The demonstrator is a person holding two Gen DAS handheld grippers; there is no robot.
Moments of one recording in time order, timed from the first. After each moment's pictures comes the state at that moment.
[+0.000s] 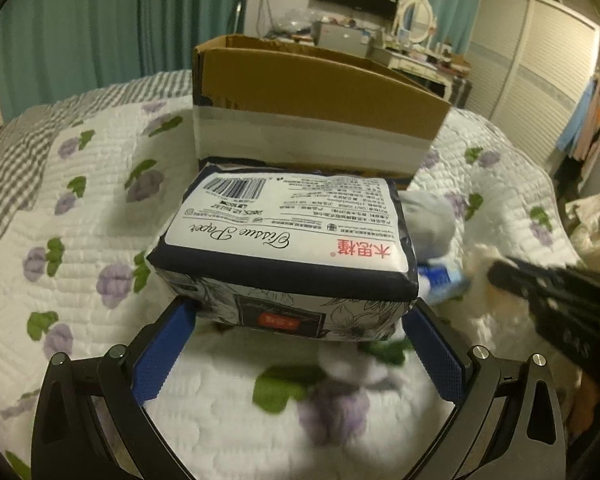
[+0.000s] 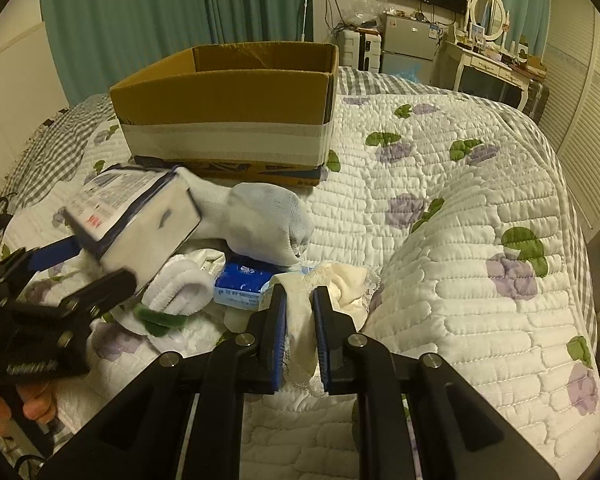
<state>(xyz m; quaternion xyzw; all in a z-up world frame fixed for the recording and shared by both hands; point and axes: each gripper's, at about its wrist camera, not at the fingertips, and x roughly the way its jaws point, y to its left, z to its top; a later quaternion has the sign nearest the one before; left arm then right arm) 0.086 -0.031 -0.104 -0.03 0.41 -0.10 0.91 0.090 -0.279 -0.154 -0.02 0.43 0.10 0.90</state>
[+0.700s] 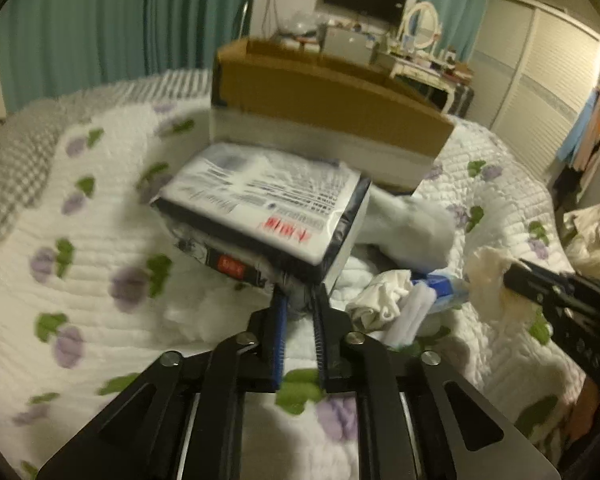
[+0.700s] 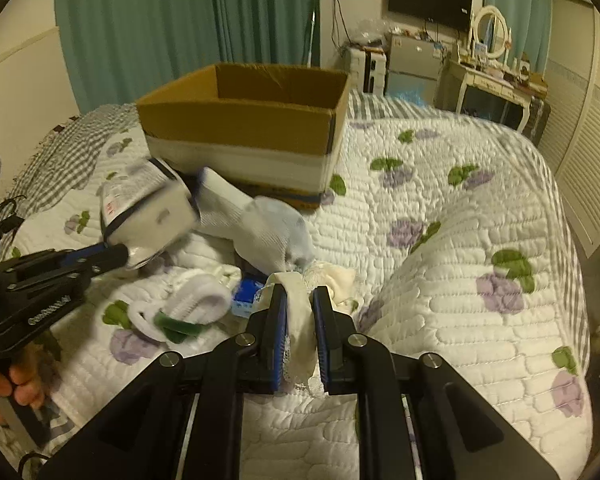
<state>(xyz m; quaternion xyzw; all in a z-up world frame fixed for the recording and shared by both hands) 0.086 -0.013 -0.098 -0.05 0.42 -0.09 0.90 0.075 -0.276 -0.131 -0.03 0.39 0.11 0.91</state>
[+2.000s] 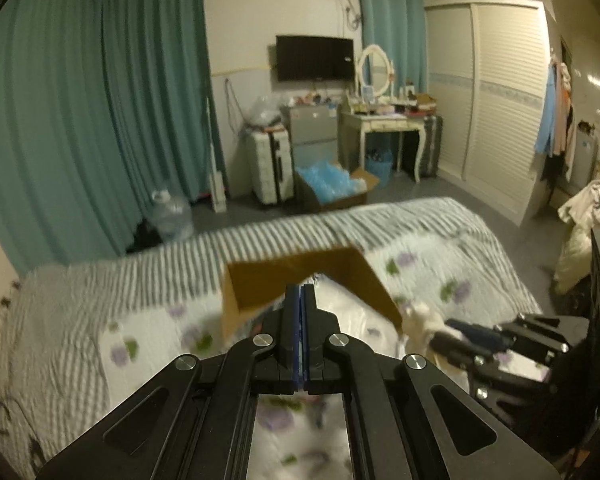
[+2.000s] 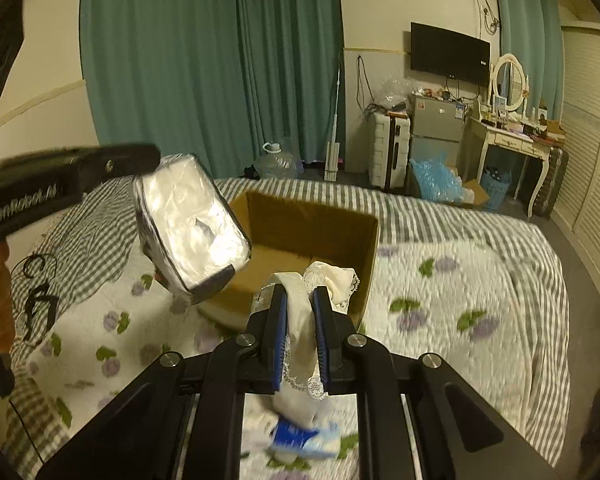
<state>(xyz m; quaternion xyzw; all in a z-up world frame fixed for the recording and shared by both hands) 0.147 -0.042 0.102 0.06 0.29 -0.13 0.95 0.147 -0.255 -0.004 -0.02 0.30 0.16 0.94</state>
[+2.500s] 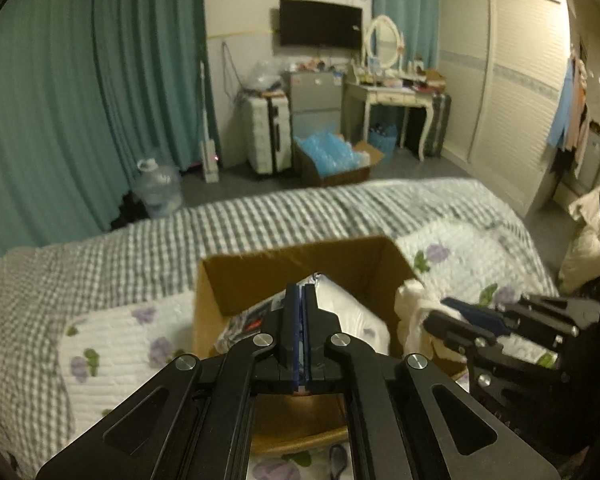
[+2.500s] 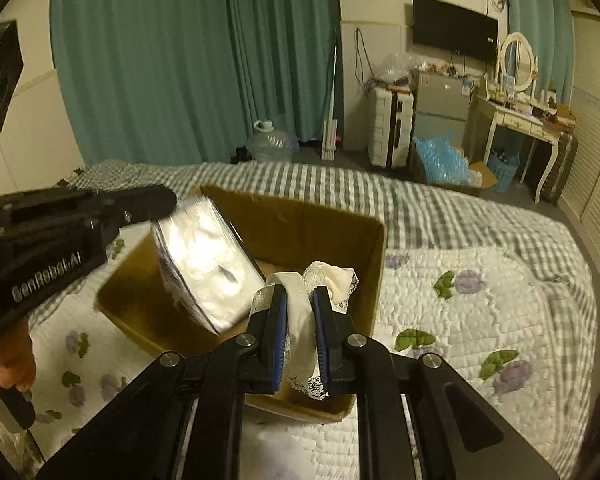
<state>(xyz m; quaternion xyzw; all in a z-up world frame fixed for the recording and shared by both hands) 0.262 -0.047 0.044 0.05 0.34 -0.12 0.93 0.262 -0.249 -0.052 -0.02 0.35 0.16 0.92</state>
